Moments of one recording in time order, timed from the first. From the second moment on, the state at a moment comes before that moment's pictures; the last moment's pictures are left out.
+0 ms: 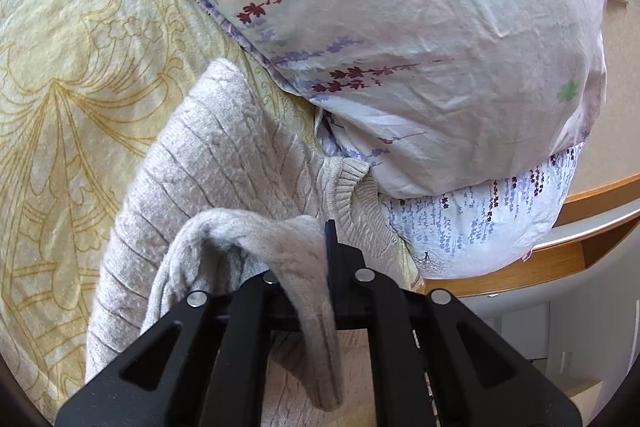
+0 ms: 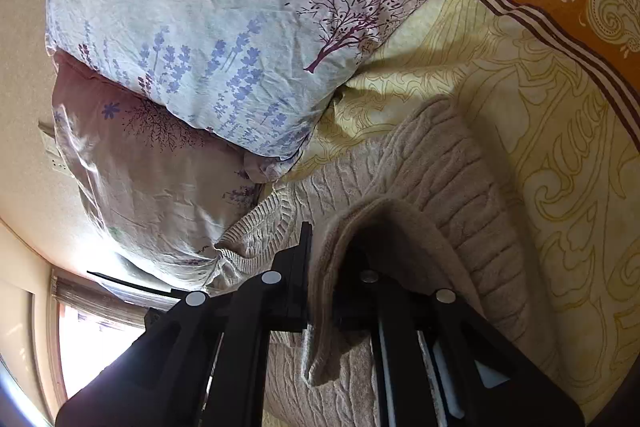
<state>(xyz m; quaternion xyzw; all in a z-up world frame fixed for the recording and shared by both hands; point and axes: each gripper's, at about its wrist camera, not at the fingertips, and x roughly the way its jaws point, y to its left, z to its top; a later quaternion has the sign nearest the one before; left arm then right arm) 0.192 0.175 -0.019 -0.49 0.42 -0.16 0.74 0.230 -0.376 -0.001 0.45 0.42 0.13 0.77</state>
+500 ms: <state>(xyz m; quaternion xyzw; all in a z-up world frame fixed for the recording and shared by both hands) 0.220 0.176 -0.026 -0.58 0.41 -0.15 0.68 0.251 -0.396 -0.021 0.62 0.40 0.13 0.66</state>
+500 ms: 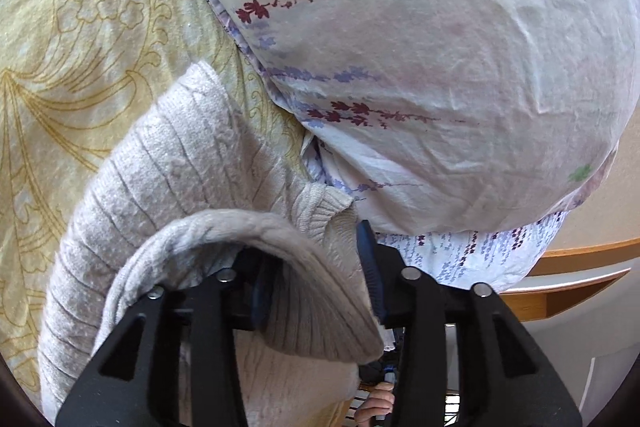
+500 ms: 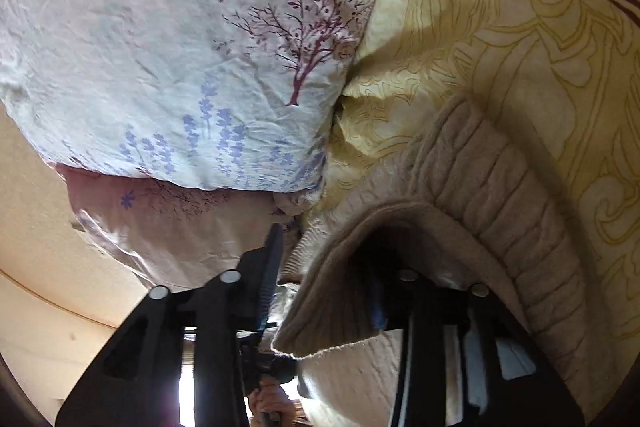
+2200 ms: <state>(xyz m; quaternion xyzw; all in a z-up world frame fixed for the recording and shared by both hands) 0.124 0.133 0.024 -0.14 0.46 -0.04 0.88 0.145 -0.384 0.036 0.28 0.47 0.03 0.84</state>
